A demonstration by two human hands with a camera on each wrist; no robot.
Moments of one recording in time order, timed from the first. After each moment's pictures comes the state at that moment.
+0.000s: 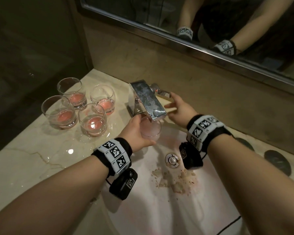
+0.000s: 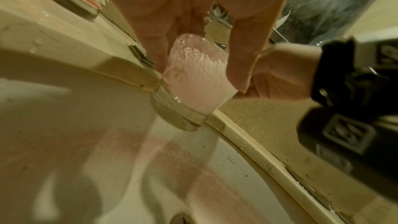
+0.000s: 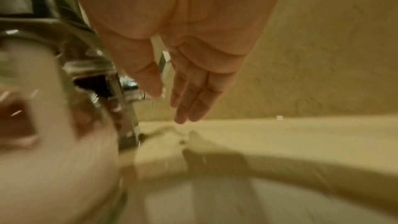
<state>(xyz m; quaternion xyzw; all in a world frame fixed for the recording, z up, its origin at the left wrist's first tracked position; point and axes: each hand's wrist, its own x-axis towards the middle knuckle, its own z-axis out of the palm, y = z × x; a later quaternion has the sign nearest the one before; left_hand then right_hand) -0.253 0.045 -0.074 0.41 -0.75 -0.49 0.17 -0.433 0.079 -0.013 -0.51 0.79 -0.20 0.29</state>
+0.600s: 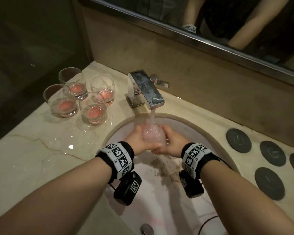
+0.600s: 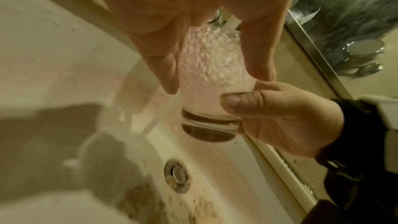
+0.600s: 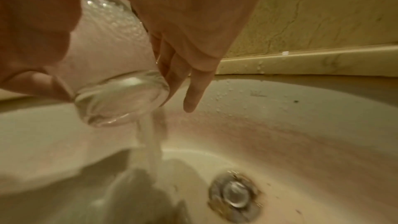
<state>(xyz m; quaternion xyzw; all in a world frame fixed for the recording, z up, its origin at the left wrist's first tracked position) -0.245 0.092 -0.087 0.45 -0.66 -0.60 0.09 -0.396 0.161 -0.069 -0.51 0.73 -0.17 0.43</state>
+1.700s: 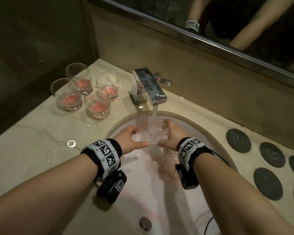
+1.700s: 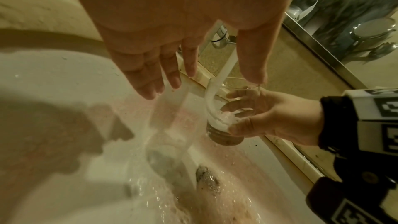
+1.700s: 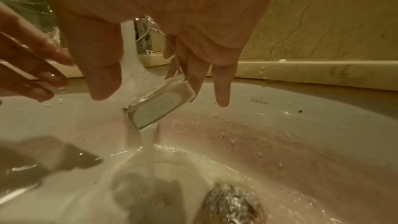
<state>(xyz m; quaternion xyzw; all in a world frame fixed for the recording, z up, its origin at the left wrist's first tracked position) -0.209 0.091 -0.080 0.49 -0.71 -0.51 0.01 -0.398 0.153 -0.073 -0.51 0.79 -0.08 0.34</state>
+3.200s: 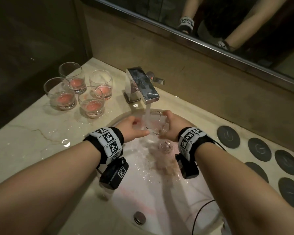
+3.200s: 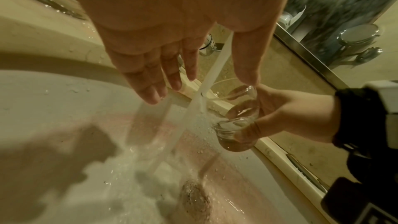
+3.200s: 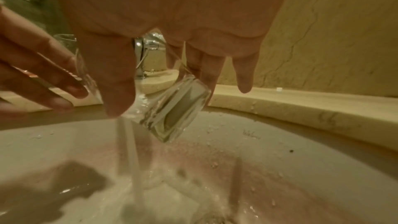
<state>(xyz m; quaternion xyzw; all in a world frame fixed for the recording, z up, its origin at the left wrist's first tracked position) -0.233 0.083 -0.054 0.48 -0.73 -0.49 0.01 -0.412 0.151 -0.039 -0.54 0.80 0.00 0.26</state>
